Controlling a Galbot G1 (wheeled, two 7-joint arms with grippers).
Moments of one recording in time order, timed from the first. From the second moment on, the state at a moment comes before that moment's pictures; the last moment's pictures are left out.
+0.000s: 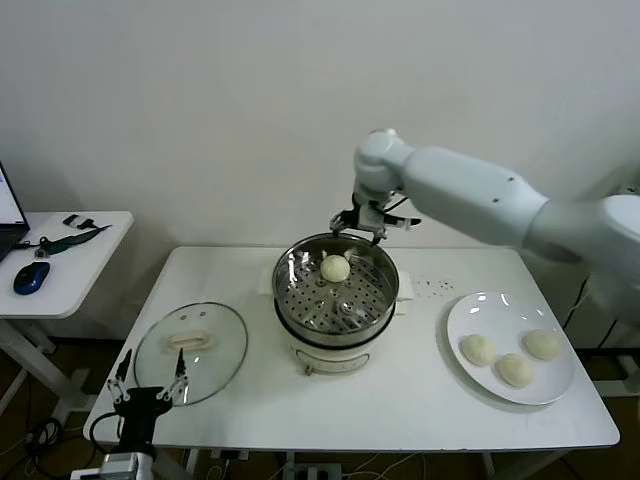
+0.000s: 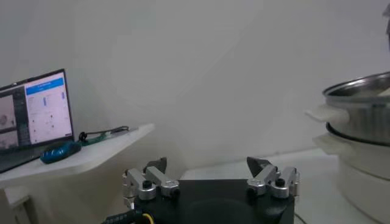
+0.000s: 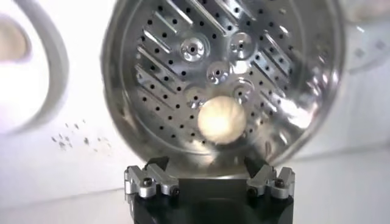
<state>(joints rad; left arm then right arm) 1.69 -1.50 -0.71 -2.03 0.07 -0.09 -0.07 0.68 1.00 -1.31 1.17 0.01 0.32 -1.07</state>
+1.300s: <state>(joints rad) 1.73 -1.51 -0.73 -2.05 0.07 -0.10 -0.06 0.04 0.63 -0.94 1.08 0.04 -0.06 -1.08</state>
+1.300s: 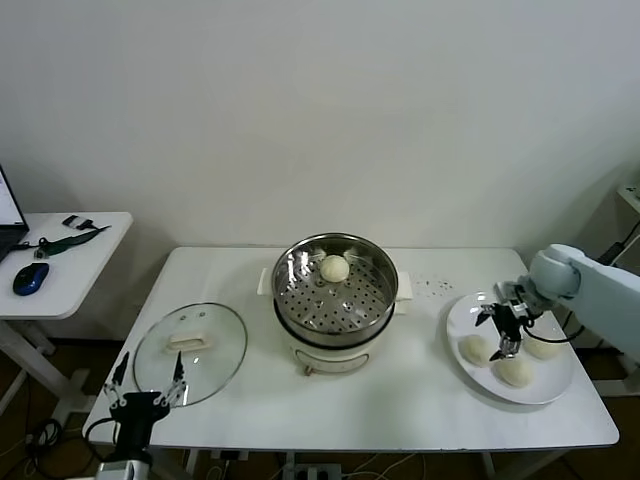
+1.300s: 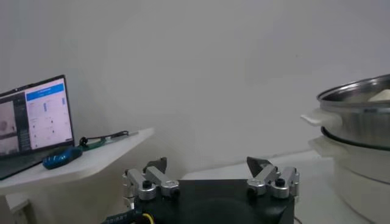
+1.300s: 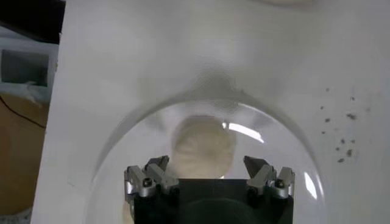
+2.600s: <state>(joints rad) 1.74 -1.51 -0.72 -2.05 0.08 -0.11 -0.05 0.11 0.65 -0.97 1.06 0.12 -0.05 -1.09</state>
